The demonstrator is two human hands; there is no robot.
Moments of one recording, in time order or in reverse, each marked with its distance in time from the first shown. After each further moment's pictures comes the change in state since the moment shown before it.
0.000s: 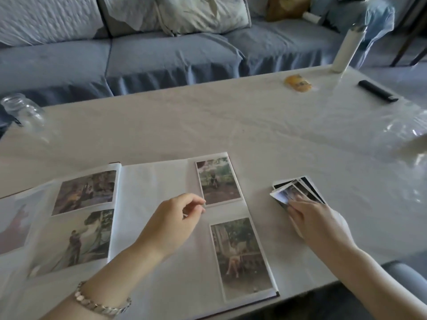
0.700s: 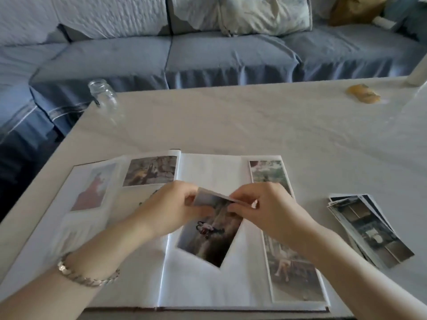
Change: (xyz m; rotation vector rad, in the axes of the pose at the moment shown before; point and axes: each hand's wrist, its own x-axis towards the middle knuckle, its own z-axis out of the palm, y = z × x) left_hand -0.025 -0.038 -0.085 -0.044 -0.121 -0.015; right_hand 0.020 -0.161 -0.028 0.629 -0.323 -0.447
